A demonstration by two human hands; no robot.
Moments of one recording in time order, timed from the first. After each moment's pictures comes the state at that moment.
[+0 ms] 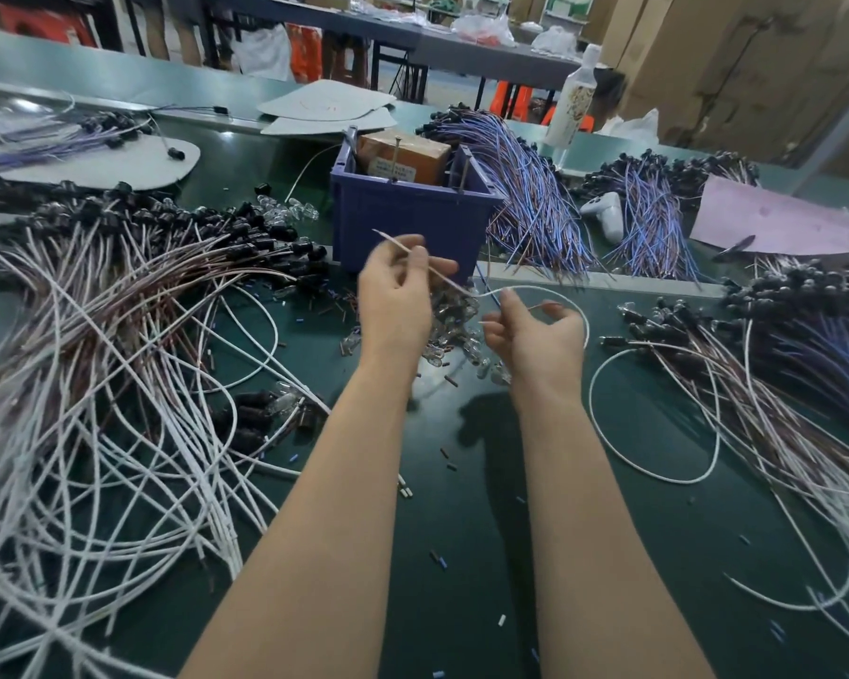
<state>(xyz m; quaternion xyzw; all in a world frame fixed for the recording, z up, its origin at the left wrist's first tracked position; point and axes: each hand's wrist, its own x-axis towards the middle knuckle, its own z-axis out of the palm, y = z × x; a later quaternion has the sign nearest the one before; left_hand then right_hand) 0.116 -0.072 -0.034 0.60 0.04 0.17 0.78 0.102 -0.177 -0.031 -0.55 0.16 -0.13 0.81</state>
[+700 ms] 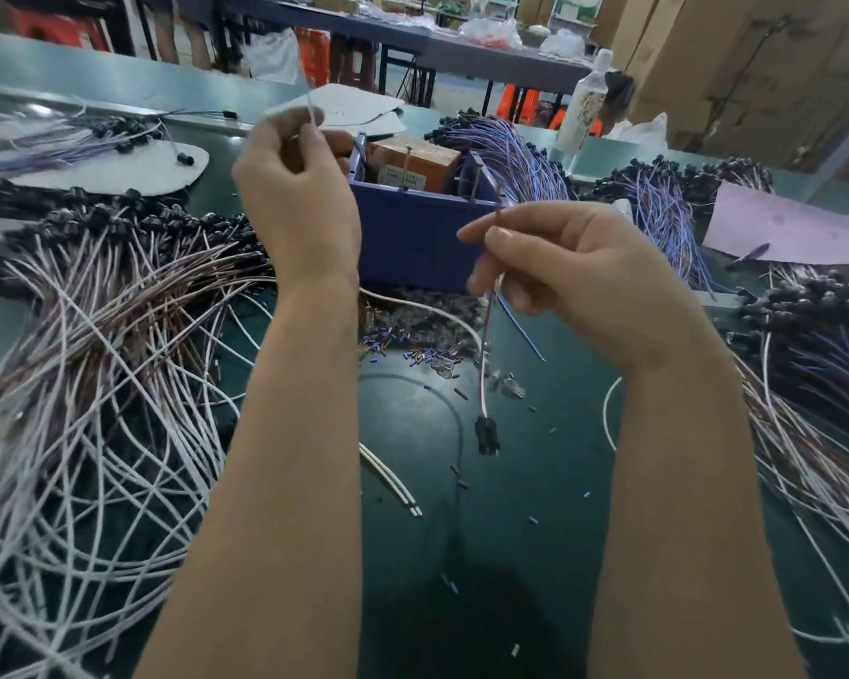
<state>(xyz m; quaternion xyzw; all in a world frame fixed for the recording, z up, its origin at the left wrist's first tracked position) 0.118 -0.014 0.044 0.57 0.12 0.39 0.71 0.072 -0.186 0.063 -0.79 -0.20 0.02 0.58</state>
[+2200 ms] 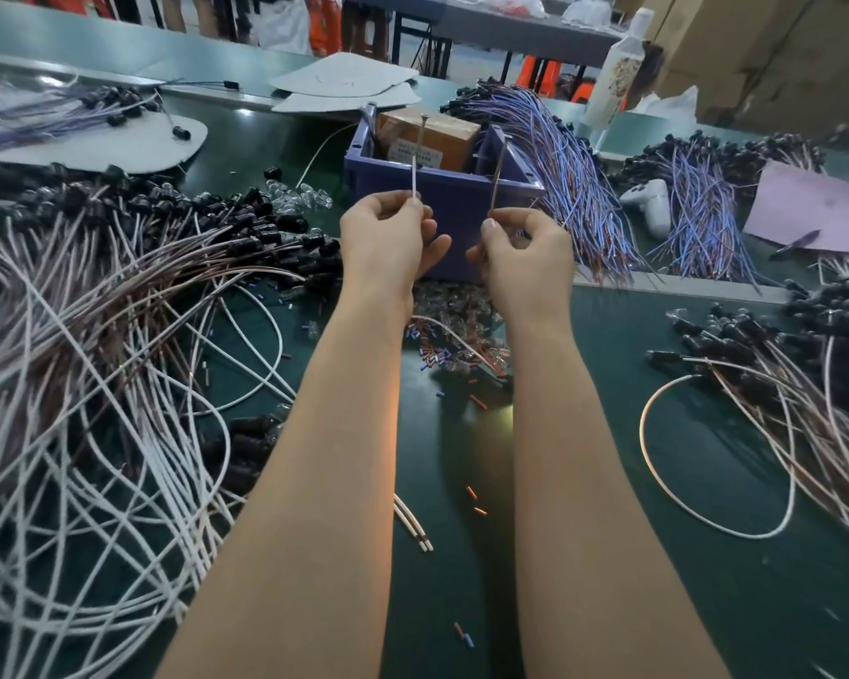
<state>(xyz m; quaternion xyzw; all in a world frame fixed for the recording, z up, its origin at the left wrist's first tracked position) 0.162 -0.046 -0.002 0.51 0.15 0.12 0.84 0.163 -0.144 -0.013 -0.79 0.04 -0.18 0.59</state>
